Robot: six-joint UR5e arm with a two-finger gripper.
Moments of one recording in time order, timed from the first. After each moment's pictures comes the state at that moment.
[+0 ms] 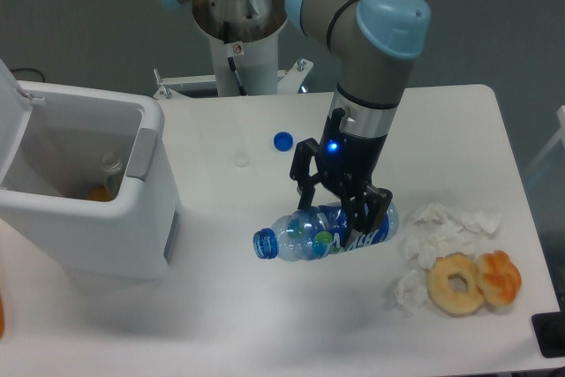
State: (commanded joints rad) arm 2.56 -1.85 -1.49 -1.06 1.17 1.34
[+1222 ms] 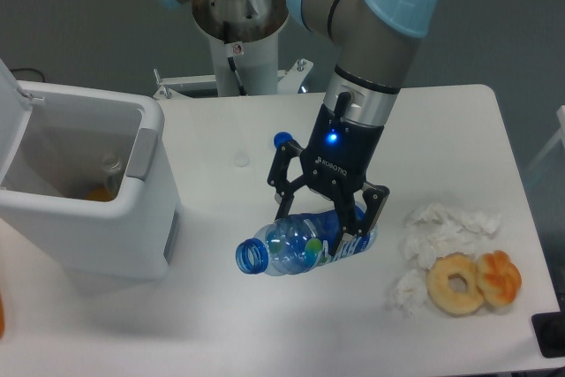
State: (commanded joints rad) arm 2.55 -1.81 -1.47 -0.98 0.95 0.99
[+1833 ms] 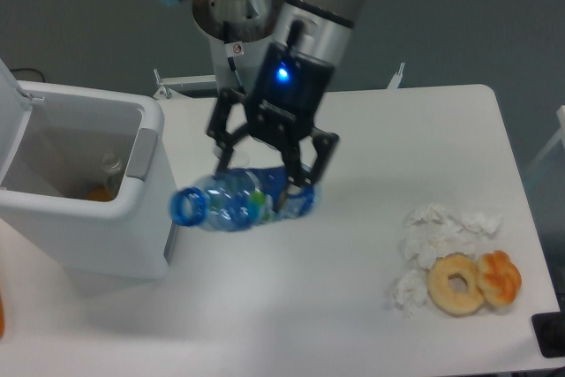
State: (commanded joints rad) arm 2.45 -1.63 -1.55 -0.98 0.86 0.80
